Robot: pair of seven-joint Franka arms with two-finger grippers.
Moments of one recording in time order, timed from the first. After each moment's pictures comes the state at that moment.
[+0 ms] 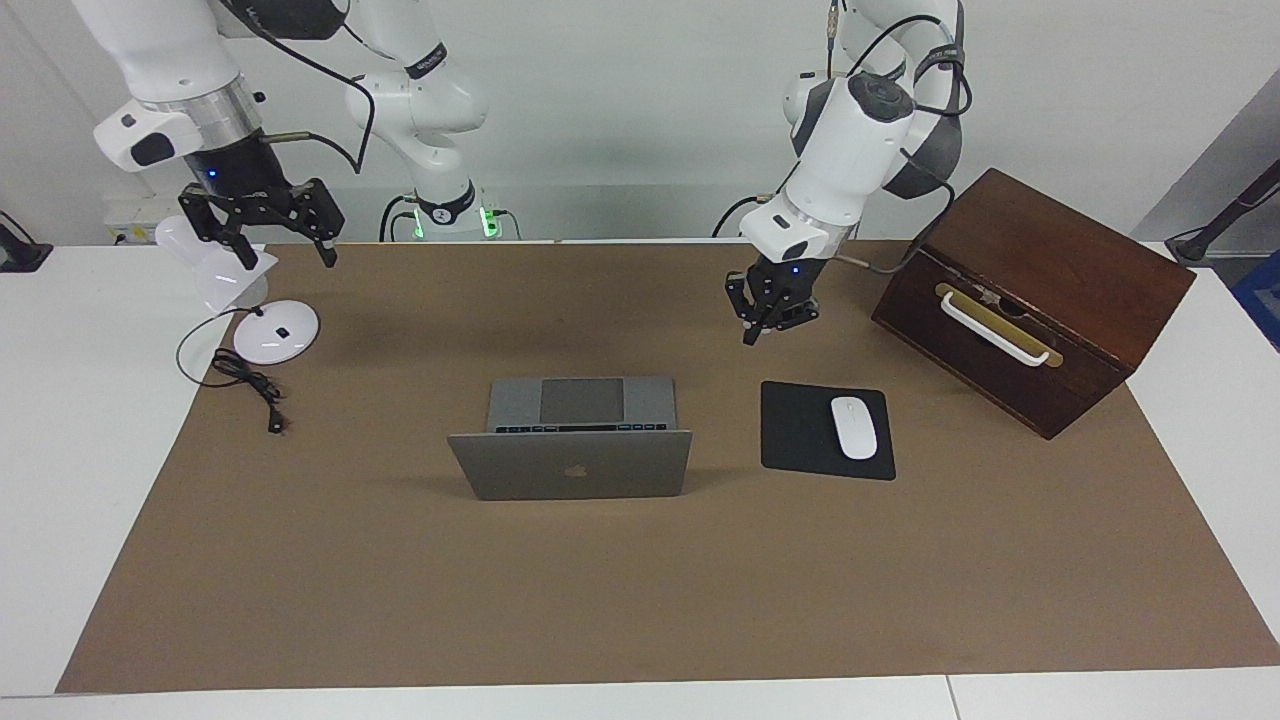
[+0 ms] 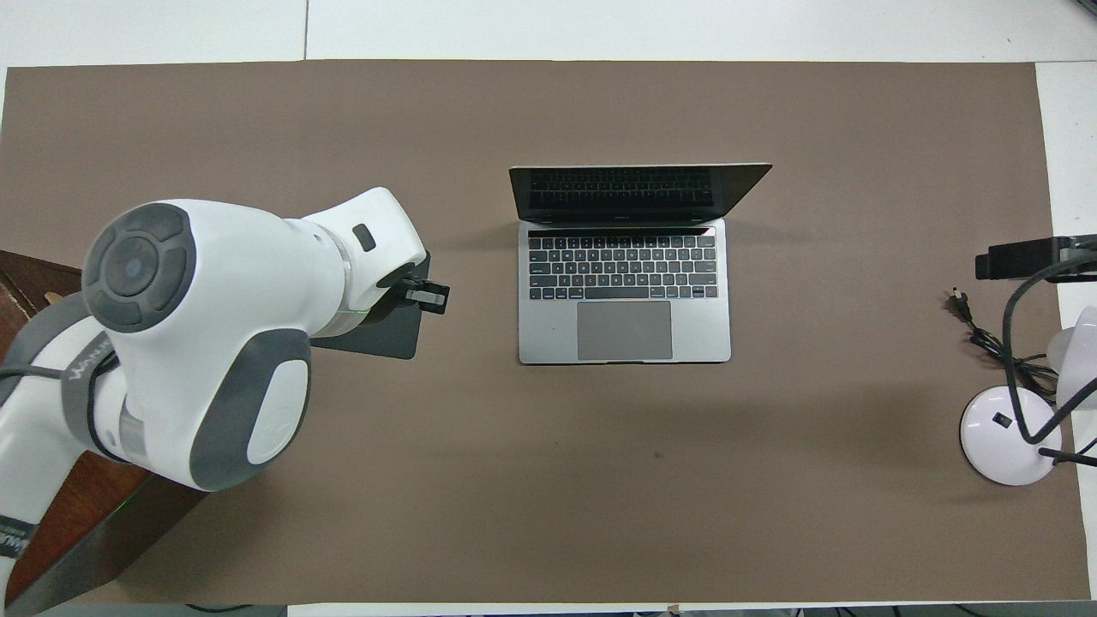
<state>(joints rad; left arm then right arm) -0.25 -0.03 -0.21 -1.94 -0.17 2.10 -0.06 0.00 -0.16 -0.05 -1.79 0.03 1.74 -0.03</state>
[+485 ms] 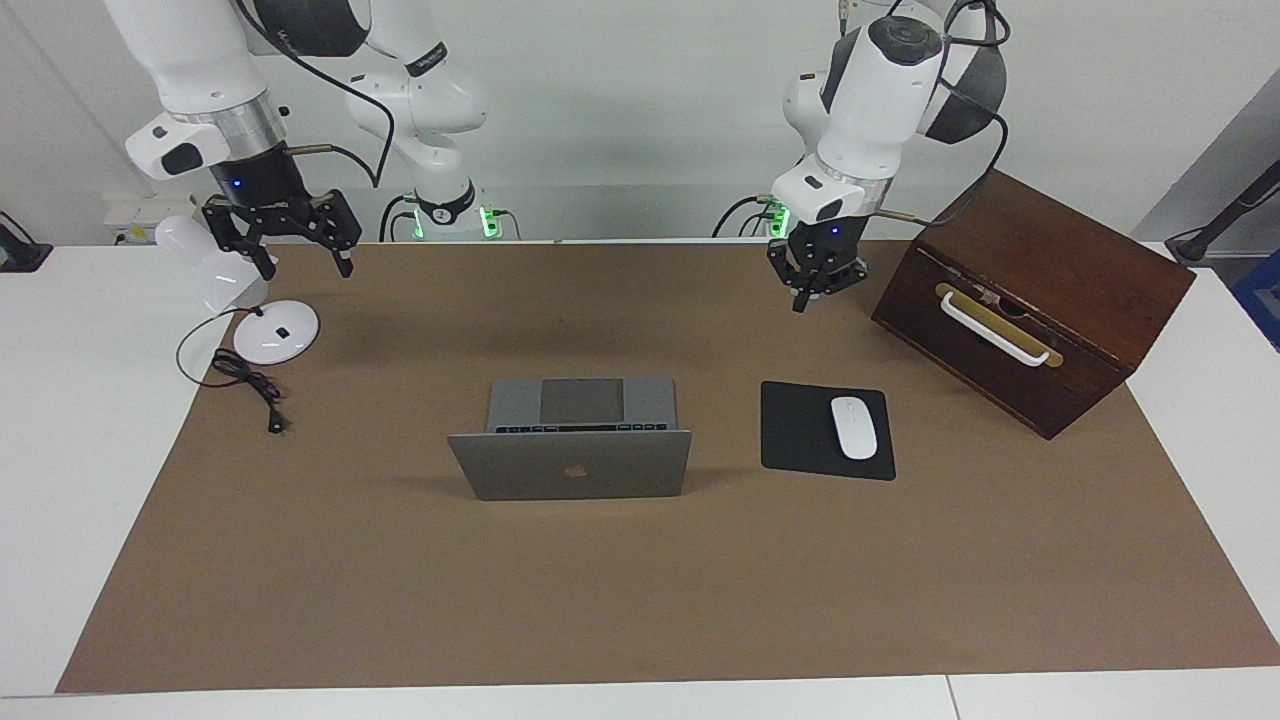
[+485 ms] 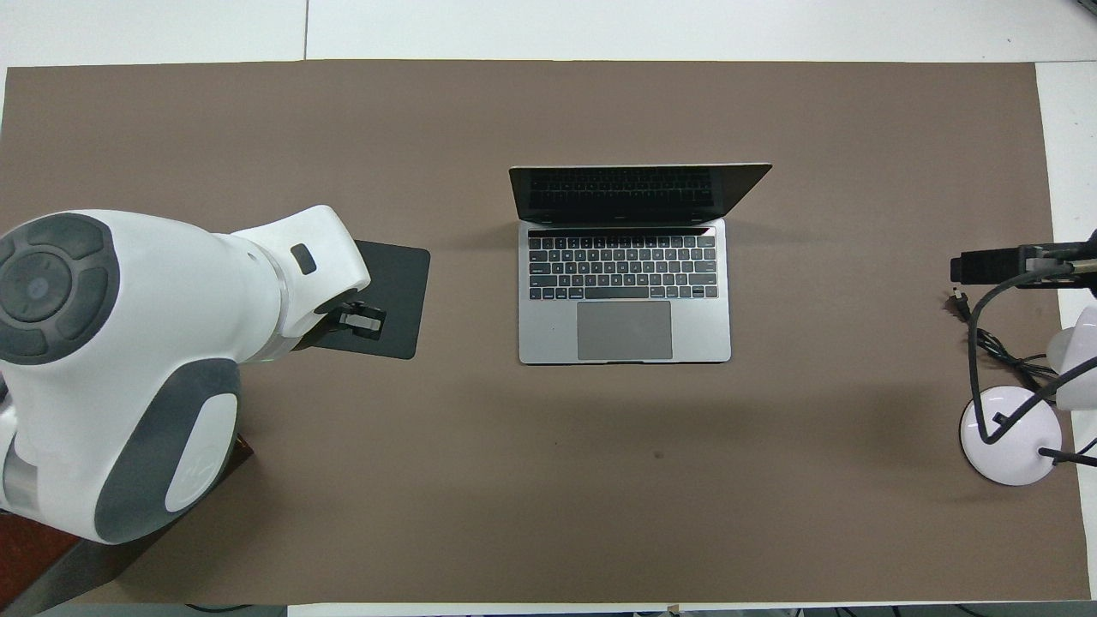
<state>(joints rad) -0.20 -0.13 -0.21 -1.94 -0.05 1.91 -0.03 0.00 -0.19 -0.02 -1.84 0.03 1.80 0.00</state>
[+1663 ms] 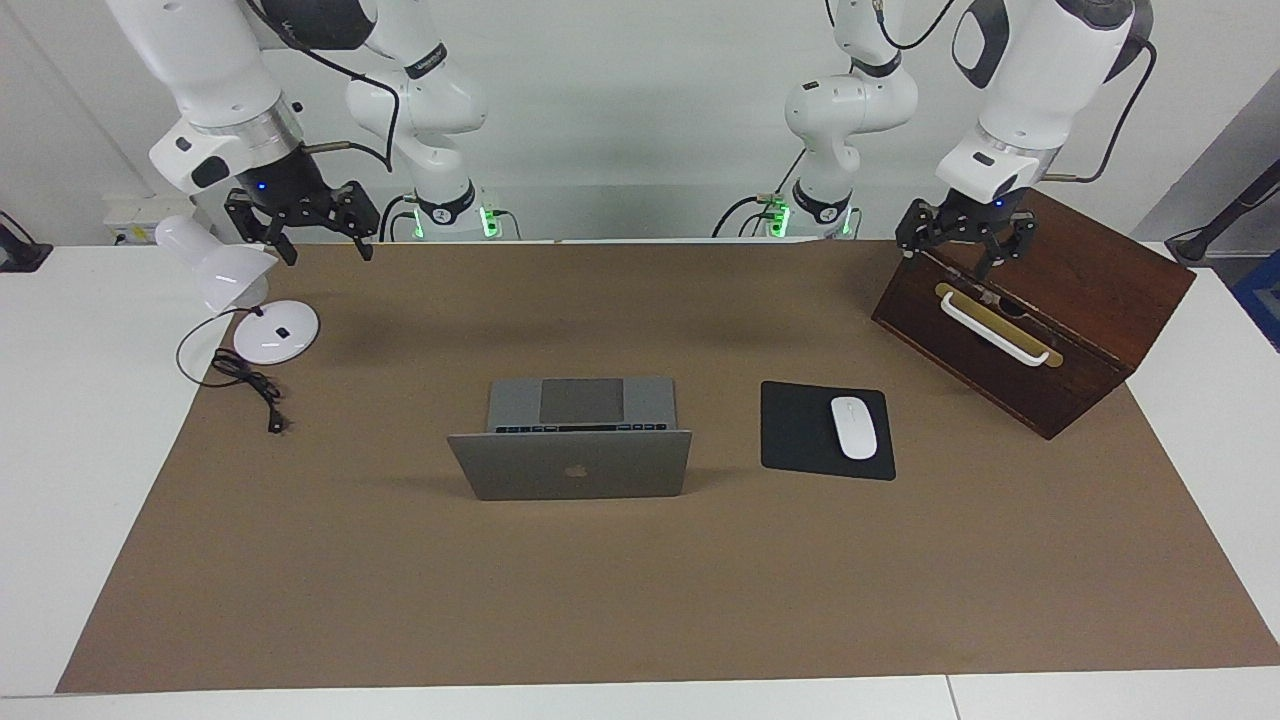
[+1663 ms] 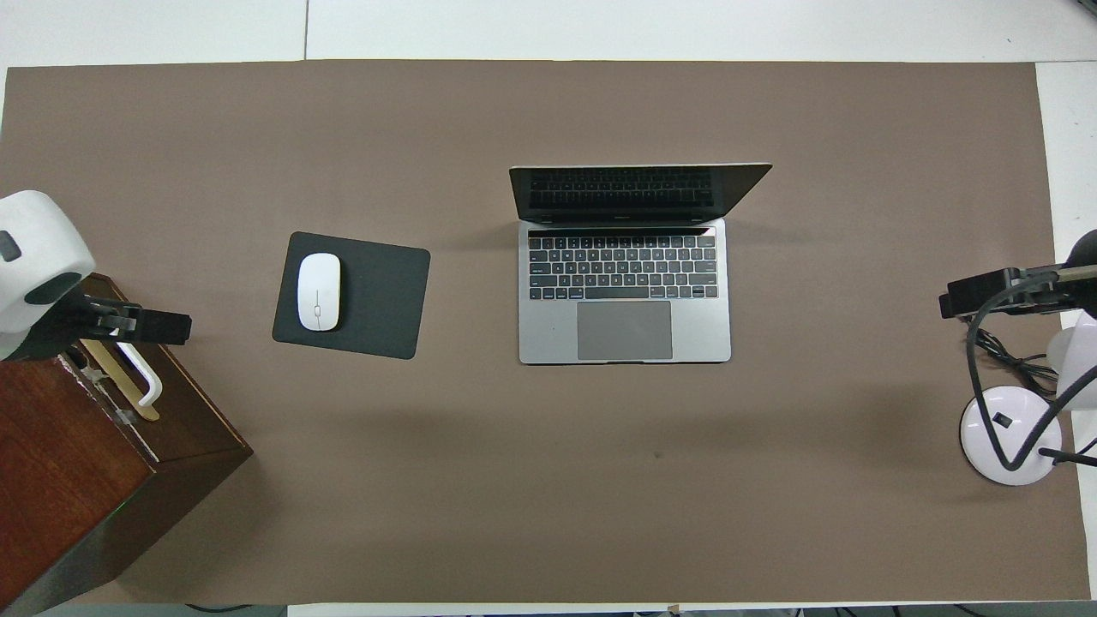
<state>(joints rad) 0.12 -0.22 -0.18 -1.94 -0.03 1.77 0.14 -0.04 -0.11 0.01 -1.71 0.04 1.56 -0.03</state>
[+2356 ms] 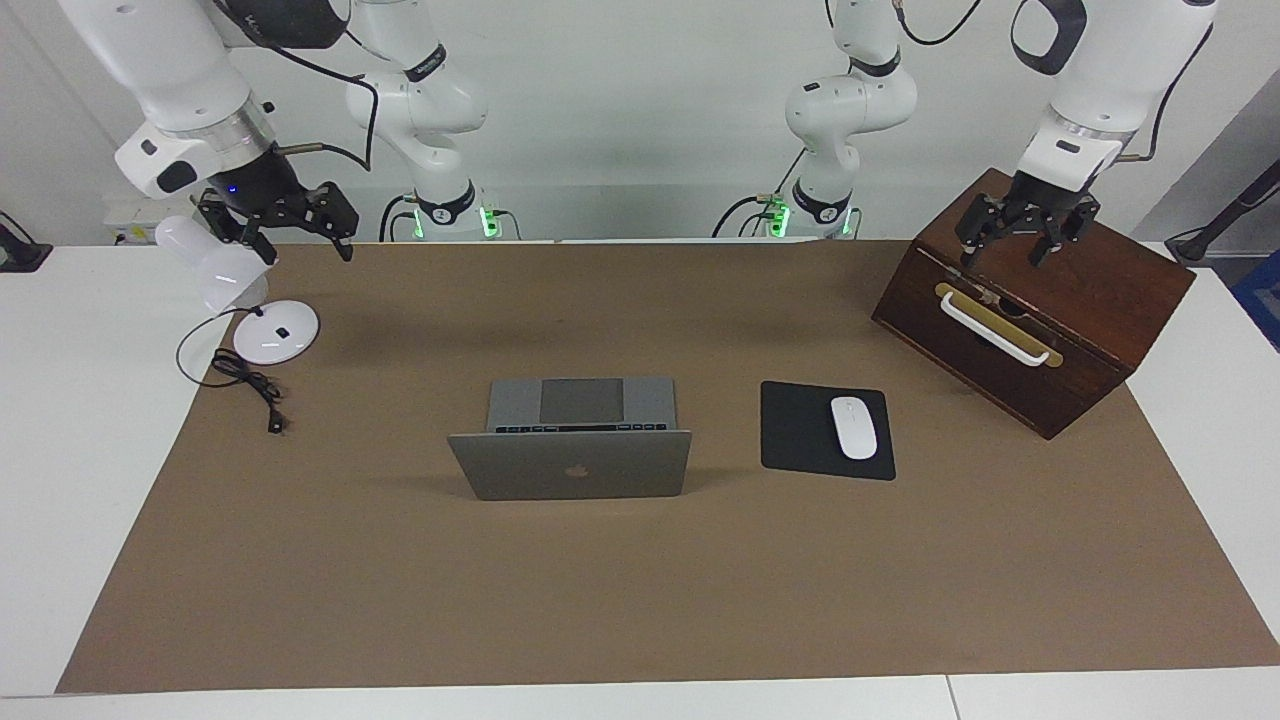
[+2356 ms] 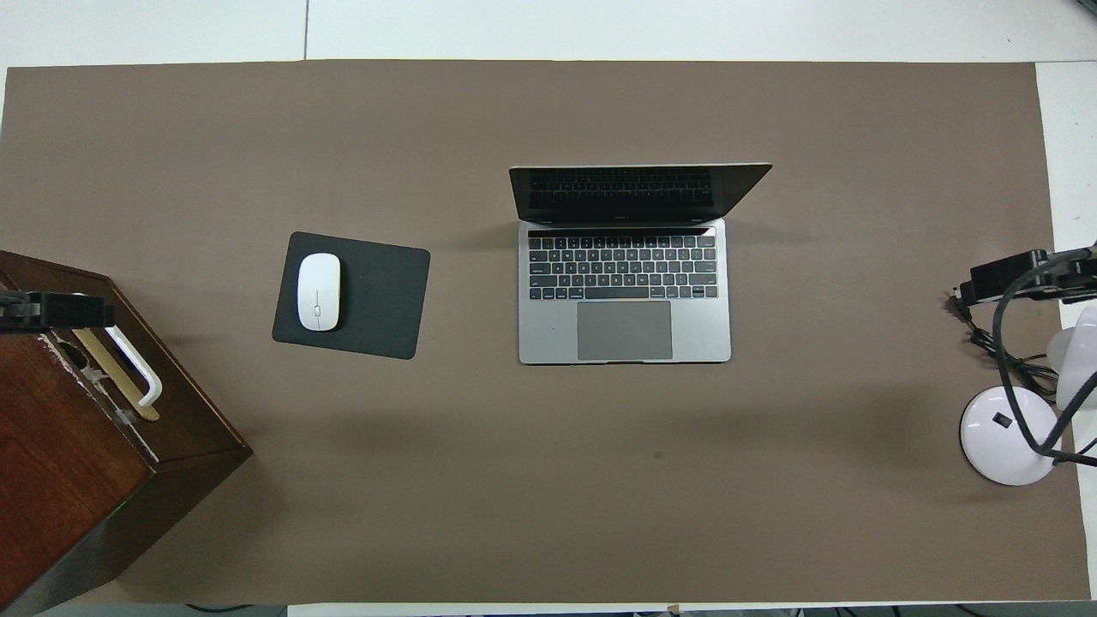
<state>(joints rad) 0.16 -0.22 -0.11 -1.89 -0.03 1.76 0.09 -0.04 -0.08 0.00 -1.66 0.04 1.53 -0.04</state>
